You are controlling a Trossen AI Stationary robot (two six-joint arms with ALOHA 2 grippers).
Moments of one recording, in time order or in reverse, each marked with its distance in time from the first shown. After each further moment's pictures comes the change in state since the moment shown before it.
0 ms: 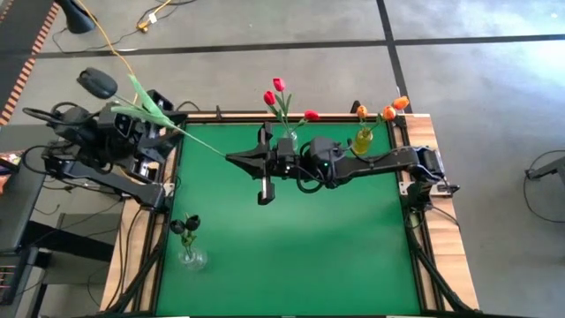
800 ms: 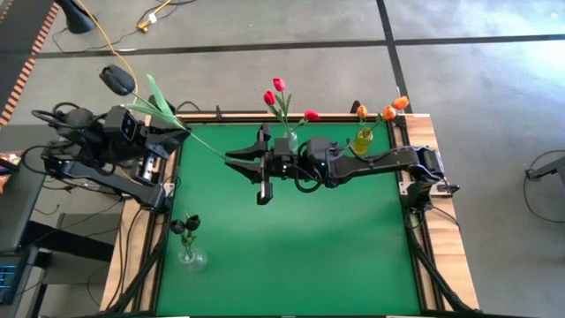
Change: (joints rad) left arm 0.000 -0.009 0.000 -0.076 0.008 0.009; right arm -0.002 0.000 0.000 -0.053 0.000 0.032
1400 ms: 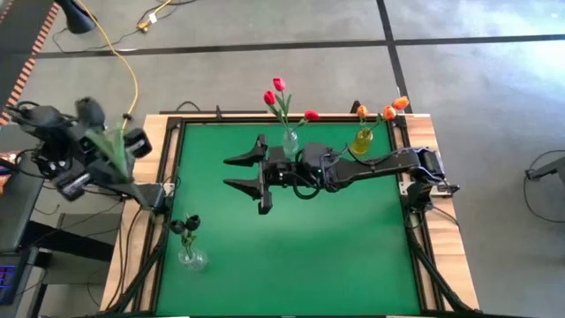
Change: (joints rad) left arm 0.000 -0.238 0.001 -0.406 0.544 -0.438; right arm 0.029 -0.002 0.000 -0.089 -0.001 0.039
